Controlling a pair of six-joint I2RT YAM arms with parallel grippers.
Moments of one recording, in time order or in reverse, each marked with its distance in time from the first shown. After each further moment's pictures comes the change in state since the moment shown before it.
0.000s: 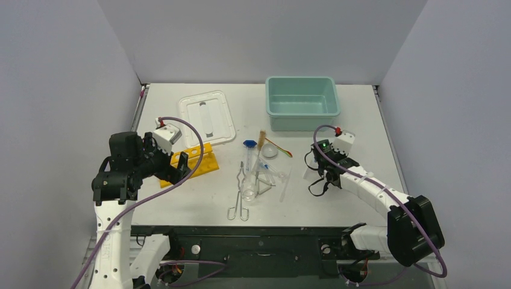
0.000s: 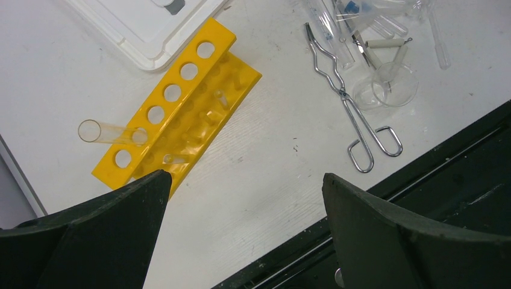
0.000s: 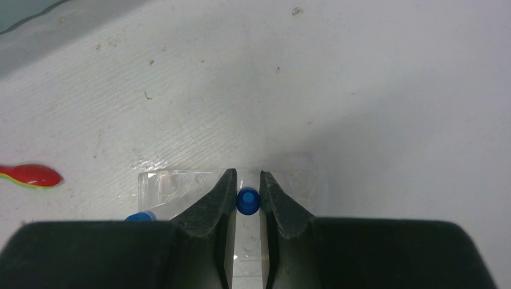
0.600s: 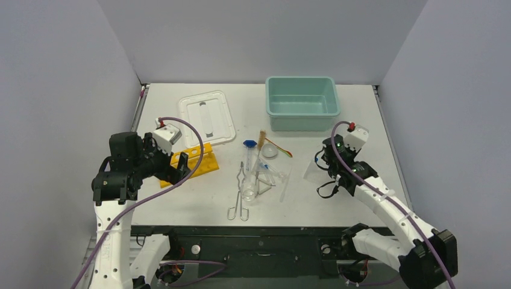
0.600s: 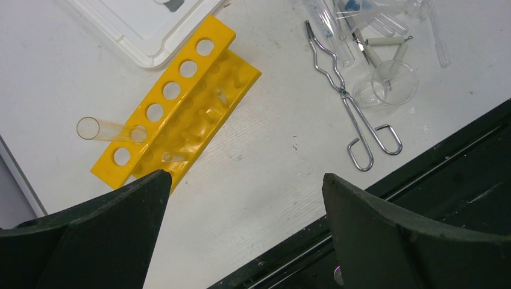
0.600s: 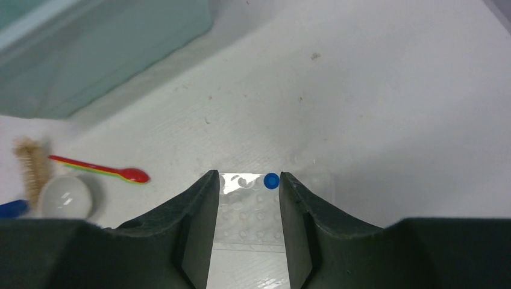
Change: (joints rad) left arm 0.000 0.000 0.001 -0.007 -0.004 0.000; right arm 0.006 -0.195 0.034 -0.078 -0.034 0.022
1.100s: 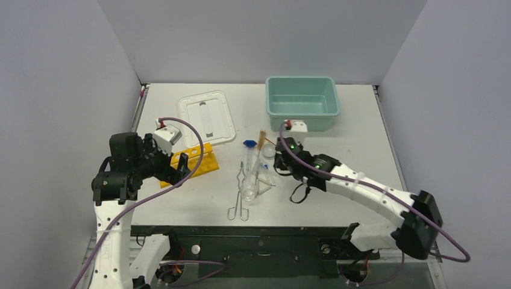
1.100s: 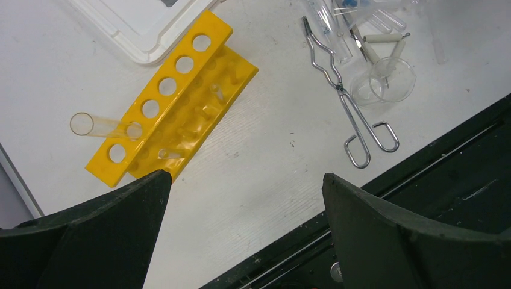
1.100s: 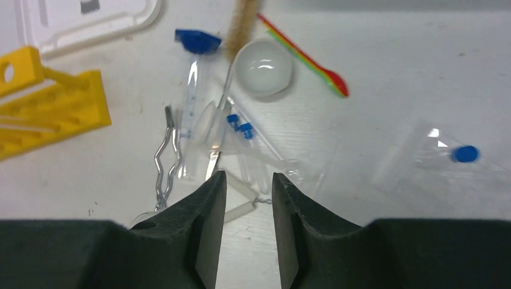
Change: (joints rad) left arm 0.000 0.000 0.000 -0.014 0.002 -0.003; right arm 0.406 0.129 0.226 0.021 -0.147 -0.047
